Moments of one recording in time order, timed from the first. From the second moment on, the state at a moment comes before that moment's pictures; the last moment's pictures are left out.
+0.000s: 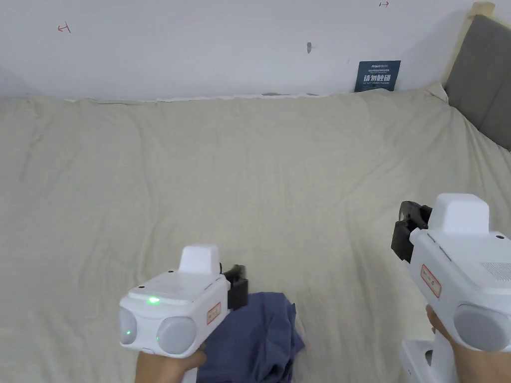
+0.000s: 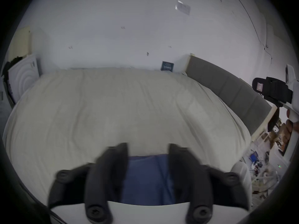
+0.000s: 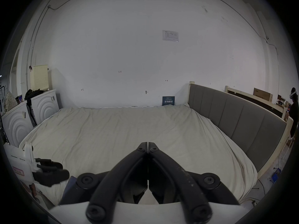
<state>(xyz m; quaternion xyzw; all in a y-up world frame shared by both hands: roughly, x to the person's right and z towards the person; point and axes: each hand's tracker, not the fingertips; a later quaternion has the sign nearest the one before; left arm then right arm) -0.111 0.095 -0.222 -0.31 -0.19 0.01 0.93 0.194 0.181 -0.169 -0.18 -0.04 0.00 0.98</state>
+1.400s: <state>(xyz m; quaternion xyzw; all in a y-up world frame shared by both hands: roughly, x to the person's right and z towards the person) -0.086 0.155 -0.205 -0.15 -0.20 -0.01 0.97 0.184 0.198 -0.156 -0.14 -0.03 0.00 0.99</state>
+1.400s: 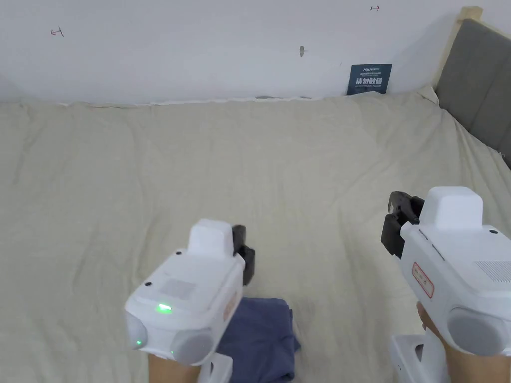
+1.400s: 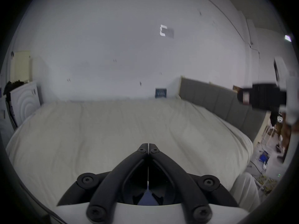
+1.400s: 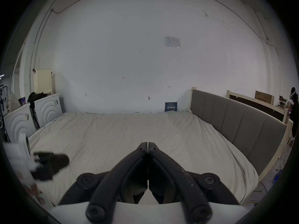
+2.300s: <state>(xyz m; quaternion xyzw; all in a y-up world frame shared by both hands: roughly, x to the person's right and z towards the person) -0.225 0.208 -0.207 -0.04 -0.02 -0.01 1.00 0.140 0.216 -0.150 -0.08 -0.01 0.04 1.00</state>
